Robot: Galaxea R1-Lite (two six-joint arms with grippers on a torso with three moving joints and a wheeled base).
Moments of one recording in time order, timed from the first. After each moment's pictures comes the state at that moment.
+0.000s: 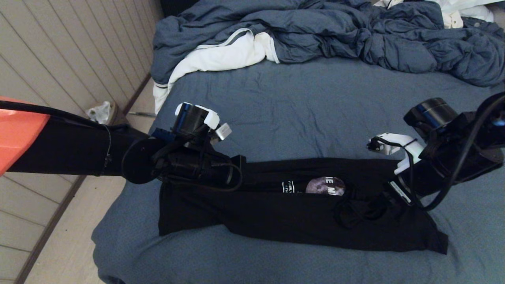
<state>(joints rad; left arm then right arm) -0.64 1.94 -1.34 0.02 -0.41 -0.50 0.10 1.71 -1.34 0.73 0.12 -0.36</state>
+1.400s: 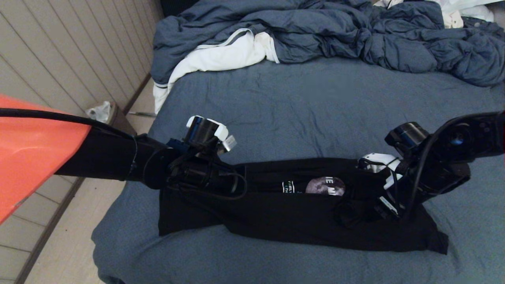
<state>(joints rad) -0.64 2.02 -1.34 0.02 -0.41 -0.50 0.07 1.84 -1.28 0.64 0.05 -0.41</state>
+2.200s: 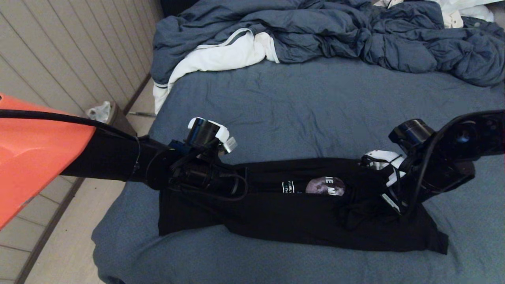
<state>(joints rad) -0.64 2.03 -1.35 0.02 -0.41 -0.50 0.06 1.82 -1.28 0.63 0.05 -0.42</state>
